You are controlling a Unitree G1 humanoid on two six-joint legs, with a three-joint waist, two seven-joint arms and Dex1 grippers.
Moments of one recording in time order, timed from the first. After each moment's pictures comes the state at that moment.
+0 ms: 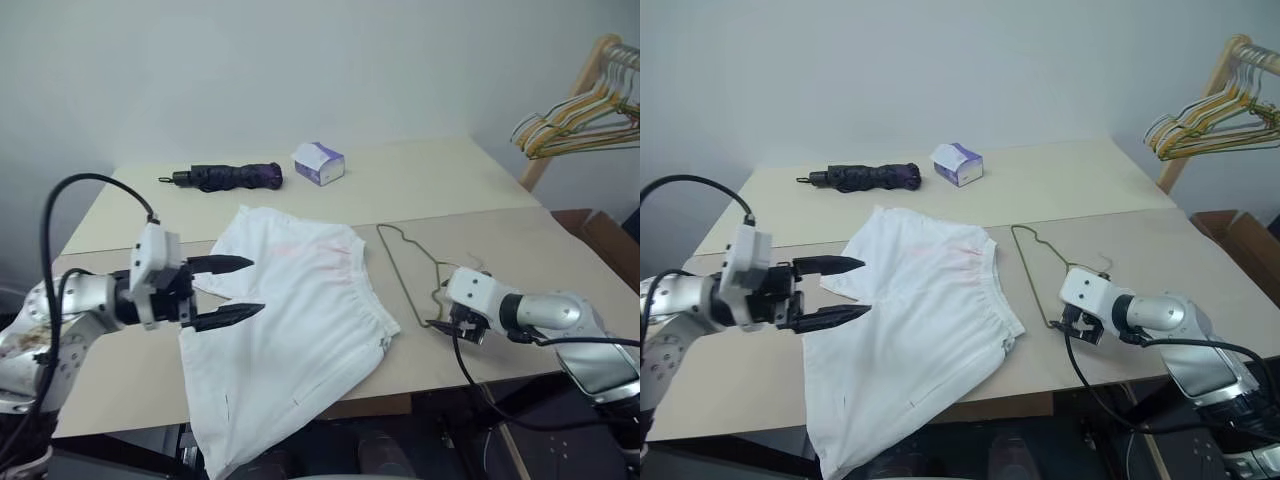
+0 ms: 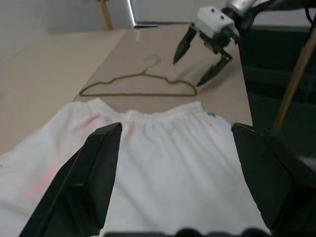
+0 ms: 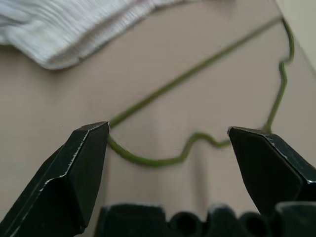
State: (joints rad) left arm -0.15 0.88 0.18 -0.39 -0.75 0.50 -1.07; right arm -0.22 -0.92 0.17 -0.19 0.06 0.50 0.79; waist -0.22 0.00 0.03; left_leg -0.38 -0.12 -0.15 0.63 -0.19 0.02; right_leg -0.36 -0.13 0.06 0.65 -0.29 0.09
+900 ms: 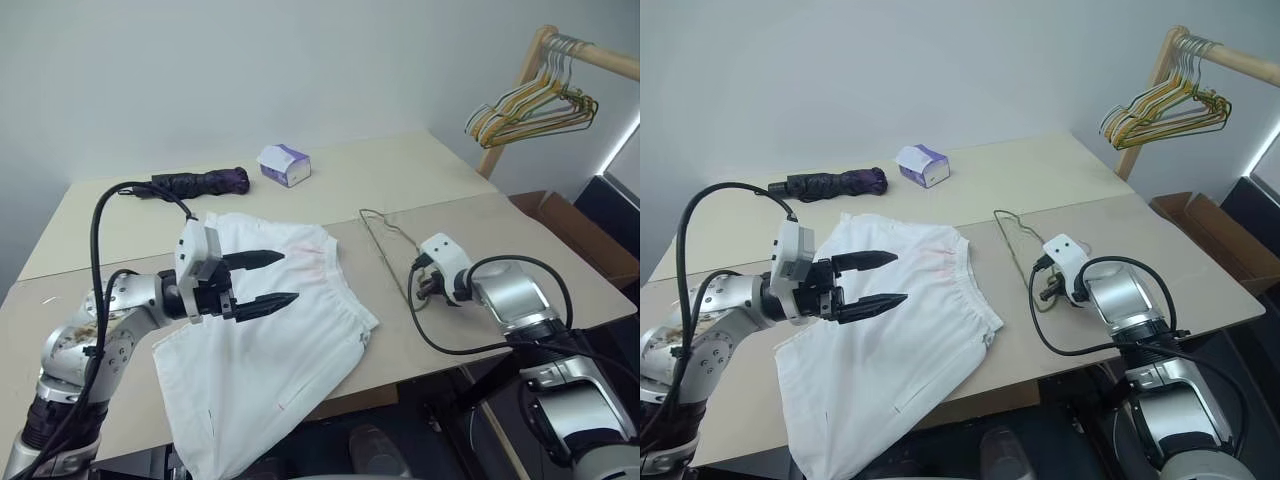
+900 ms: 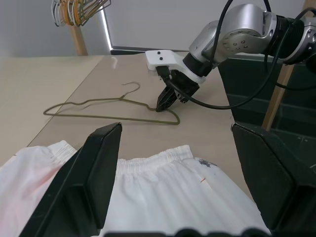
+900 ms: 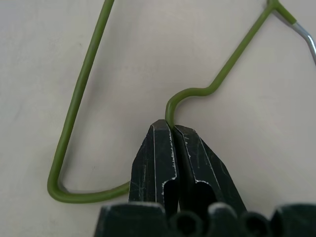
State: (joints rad) left arm -0.22 0.73 0.09 -0.42 -0.70 0.54 -0.97; right arm -0.62 -0.59 0.26 0.21 0.01 1.00 0.62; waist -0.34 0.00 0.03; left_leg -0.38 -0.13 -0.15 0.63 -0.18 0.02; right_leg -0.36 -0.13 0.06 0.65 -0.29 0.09
